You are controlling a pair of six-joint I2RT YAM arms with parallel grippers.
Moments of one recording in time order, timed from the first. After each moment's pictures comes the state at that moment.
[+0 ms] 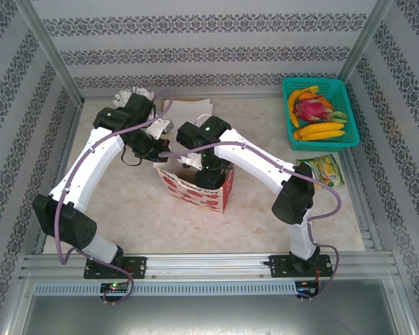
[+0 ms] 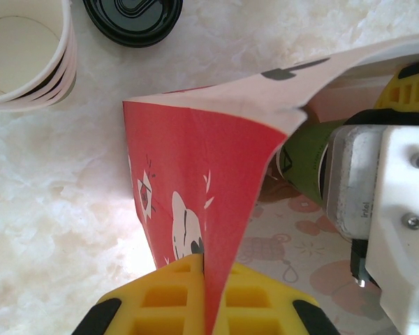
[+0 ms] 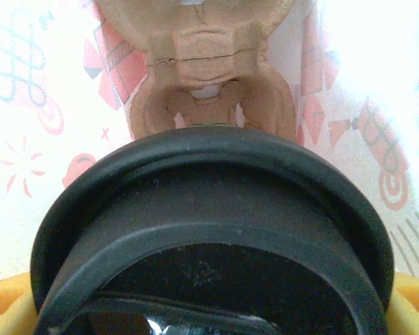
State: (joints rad) left arm -0.31 1.55 1.65 -1.33 0.37 -0.03; right arm 0.87 2.01 2.02 -1.61 0.02 -0.19
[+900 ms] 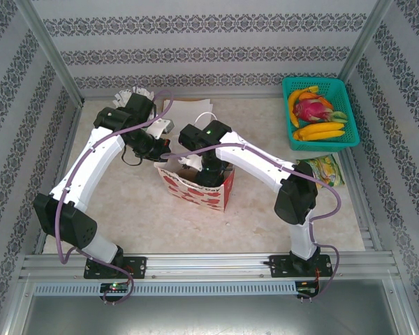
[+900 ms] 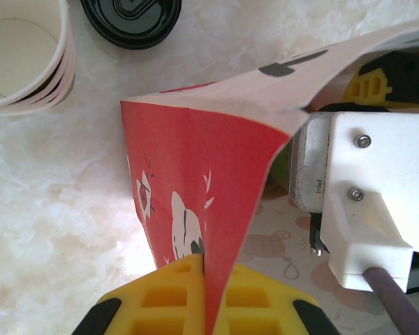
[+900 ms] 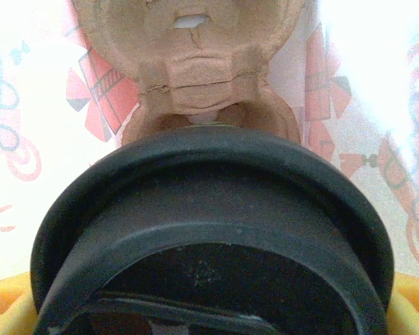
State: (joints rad) left arm -0.31 1.55 1.65 -1.33 0.37 -0.03; right arm 0.85 1.98 1.91 -1.48 0.01 -0.21
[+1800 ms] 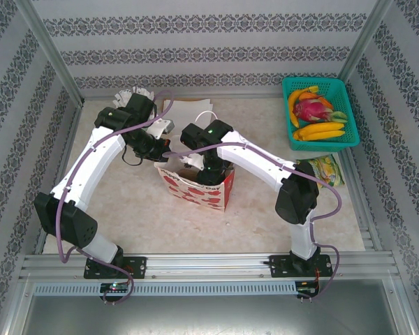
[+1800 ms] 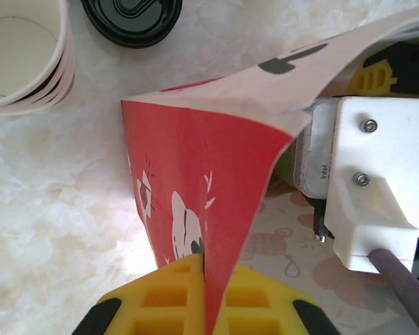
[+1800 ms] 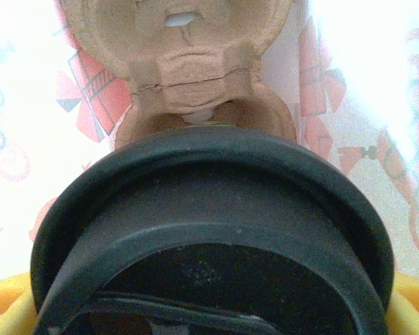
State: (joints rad) left arm -0.31 1.56 1.65 -1.33 0.37 -0.03; right arm 0.84 1.98 1.89 -1.47 0.01 -0.21
